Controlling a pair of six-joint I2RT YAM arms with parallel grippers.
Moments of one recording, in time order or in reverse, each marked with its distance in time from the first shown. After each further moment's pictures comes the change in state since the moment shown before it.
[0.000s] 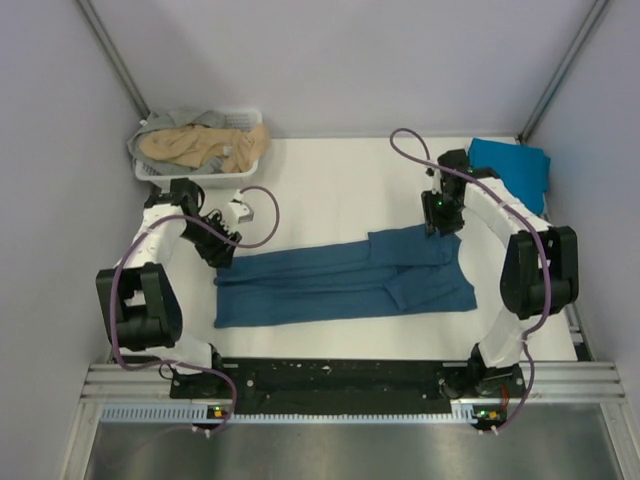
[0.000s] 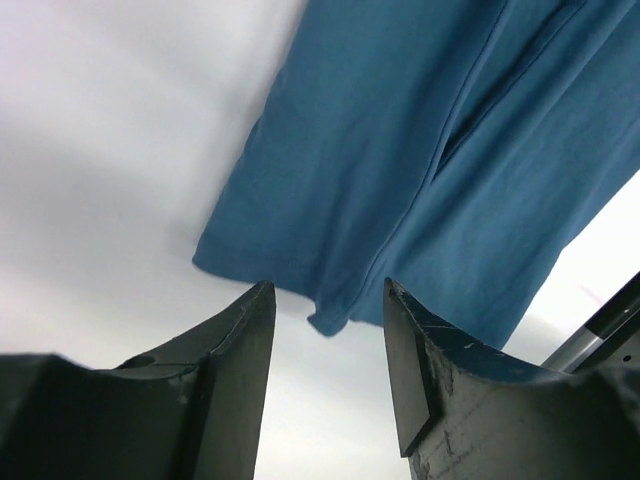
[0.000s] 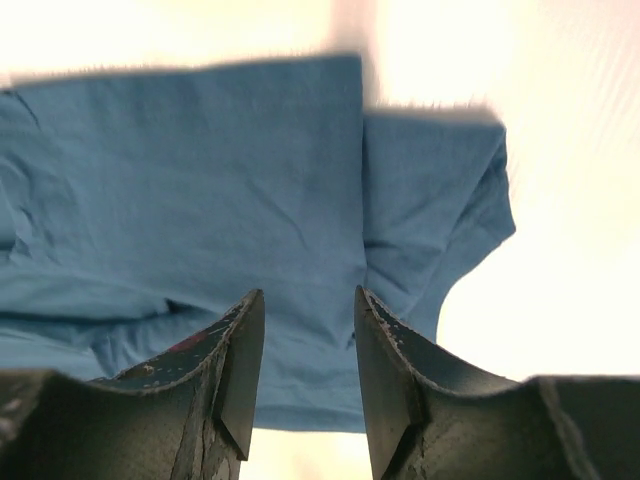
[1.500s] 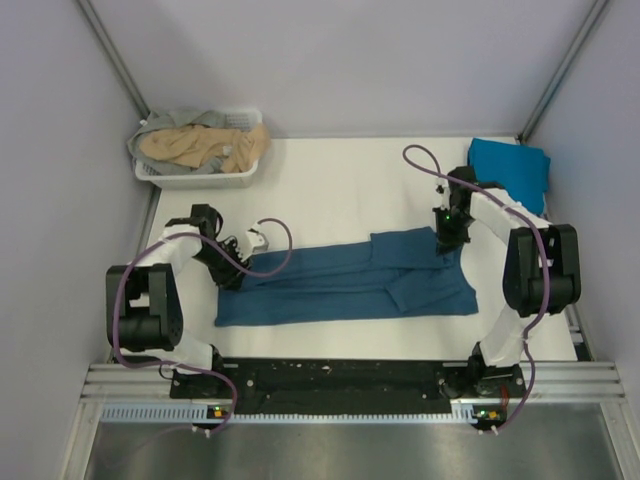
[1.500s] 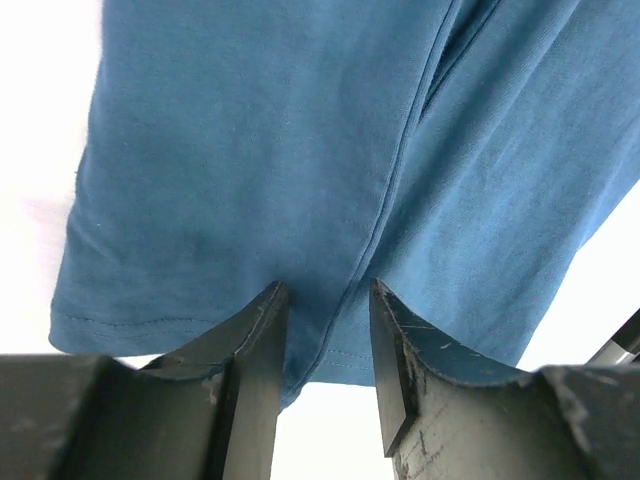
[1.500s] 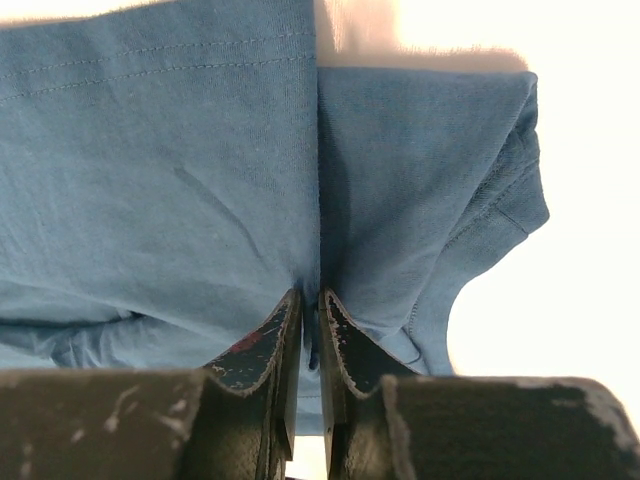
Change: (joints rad) left arm -0.091 0.004 -0.251 0.173 -0.014 0.050; right arm -0.077 0.020 -0.127 0.062 -0.062 0.045
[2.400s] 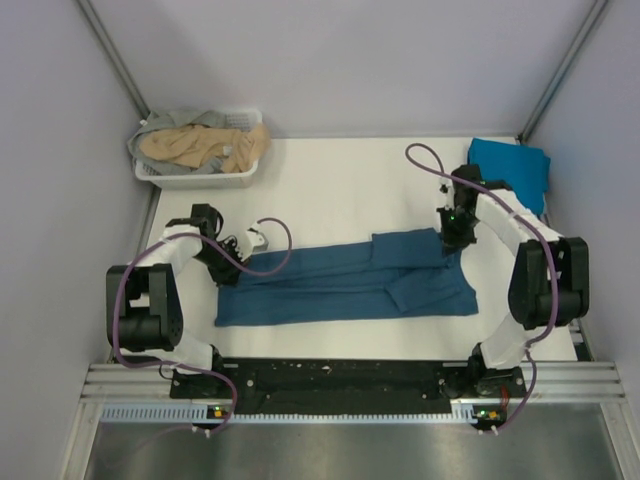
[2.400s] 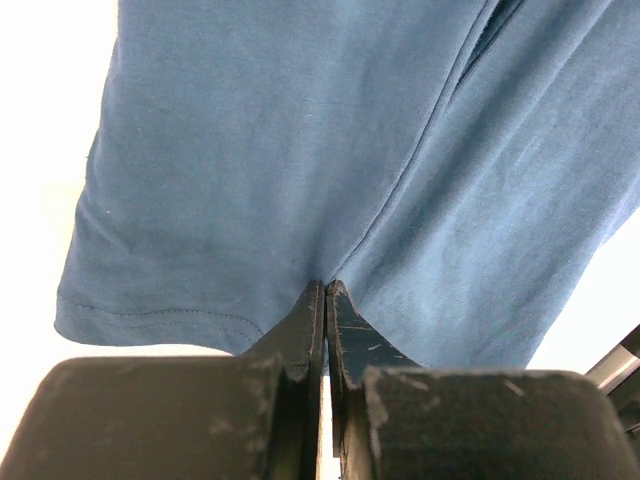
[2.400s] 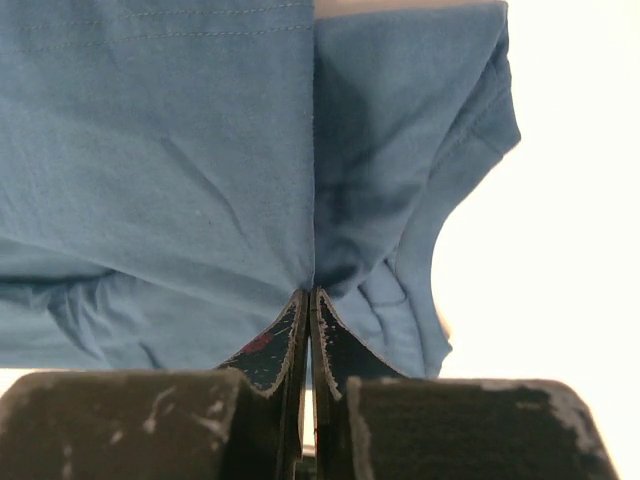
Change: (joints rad) left arm -0.005 -0.001 -0.014 0.024 -0.036 -0.030; right arm 0.005 -0.064 0.000 -0.073 0.032 -0.008
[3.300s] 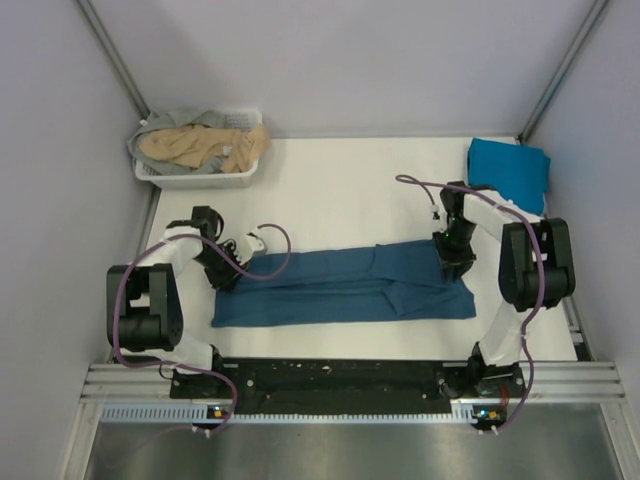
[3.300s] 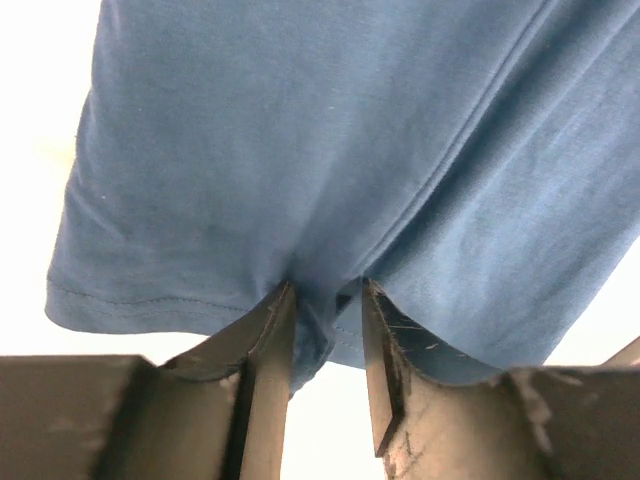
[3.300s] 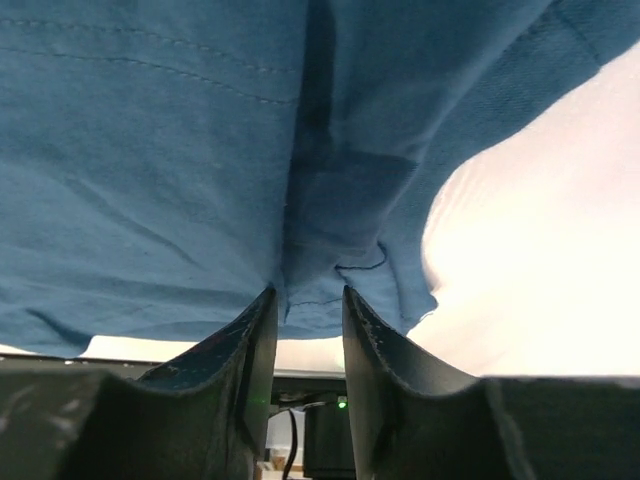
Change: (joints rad) left arm 0.000 0.001 -0.017 0.013 -0.093 0.026; right arm 0.024 0.111 -0.015 -0.200 0.040 -0.050
